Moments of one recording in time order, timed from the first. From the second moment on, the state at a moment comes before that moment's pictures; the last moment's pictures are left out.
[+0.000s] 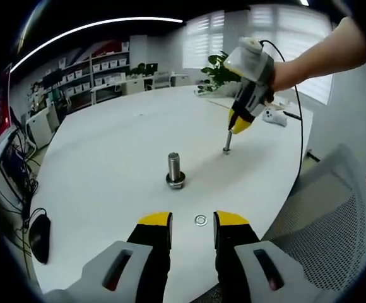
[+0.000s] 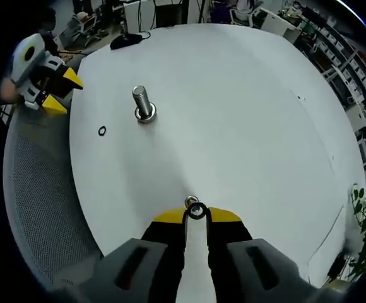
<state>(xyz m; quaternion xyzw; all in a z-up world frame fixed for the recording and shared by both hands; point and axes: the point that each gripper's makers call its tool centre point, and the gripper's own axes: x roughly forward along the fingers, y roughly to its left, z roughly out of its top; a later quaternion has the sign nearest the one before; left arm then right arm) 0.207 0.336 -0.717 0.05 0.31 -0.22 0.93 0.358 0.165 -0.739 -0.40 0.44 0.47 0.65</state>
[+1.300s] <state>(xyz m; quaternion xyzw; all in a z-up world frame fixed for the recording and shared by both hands) 0.205 0.337 -0.721 0.05 0.32 -0.22 0.92 0.355 0.163 -0.784 -0.41 0.47 0.48 0.61</state>
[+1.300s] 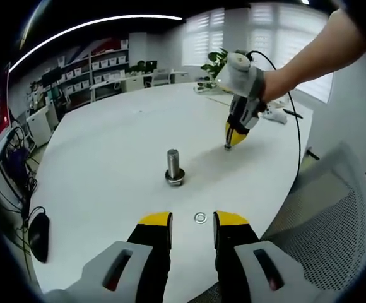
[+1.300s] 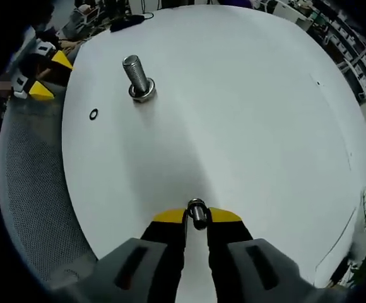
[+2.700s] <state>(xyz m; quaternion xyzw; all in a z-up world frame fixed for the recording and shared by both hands) 0.206 0.334 -0.718 0.04 0.31 -0.22 0.92 0.330 0.139 -0.787 -0.37 0.50 0.44 0.65</state>
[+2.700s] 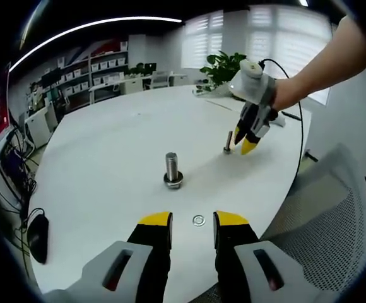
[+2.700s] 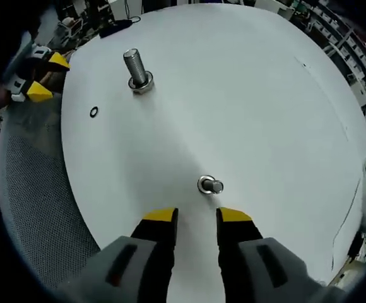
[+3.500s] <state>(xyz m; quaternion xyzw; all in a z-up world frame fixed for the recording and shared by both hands) 0.205 0.334 -0.718 0.04 0.31 -0.22 0.92 0.272 0.204 -0.790 -0.34 0.48 0.49 0.65</state>
